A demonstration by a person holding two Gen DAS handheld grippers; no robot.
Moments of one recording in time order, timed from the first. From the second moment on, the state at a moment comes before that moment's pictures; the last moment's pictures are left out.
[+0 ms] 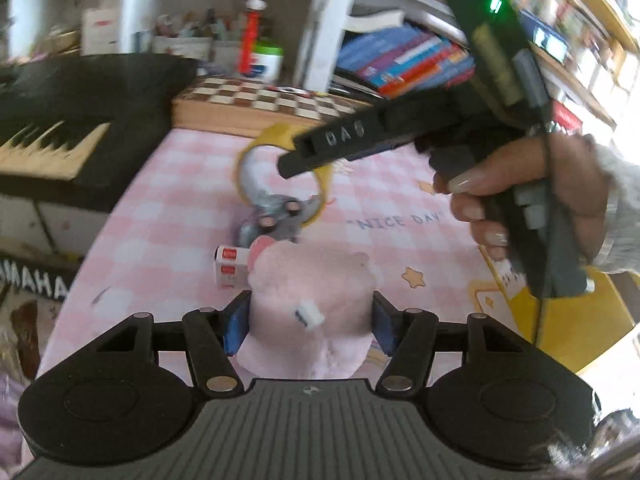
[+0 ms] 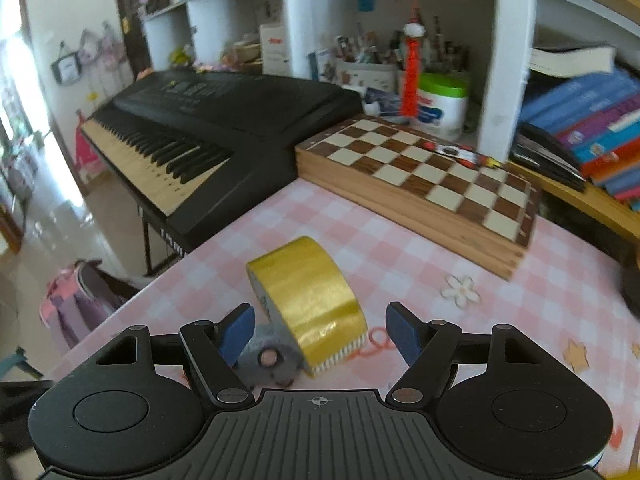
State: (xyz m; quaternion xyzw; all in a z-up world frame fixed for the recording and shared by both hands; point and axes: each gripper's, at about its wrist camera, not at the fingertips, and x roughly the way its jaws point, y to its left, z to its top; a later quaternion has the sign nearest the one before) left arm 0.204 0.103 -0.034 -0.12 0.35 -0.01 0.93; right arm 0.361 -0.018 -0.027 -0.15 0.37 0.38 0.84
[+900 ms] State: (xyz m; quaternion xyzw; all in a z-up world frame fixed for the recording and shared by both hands) left arm 0.159 0.108 -0.011 -0.12 0.31 -0.04 0.94; right arm 0.351 -0.056 -0.007 -0.13 0.39 0.34 0.84
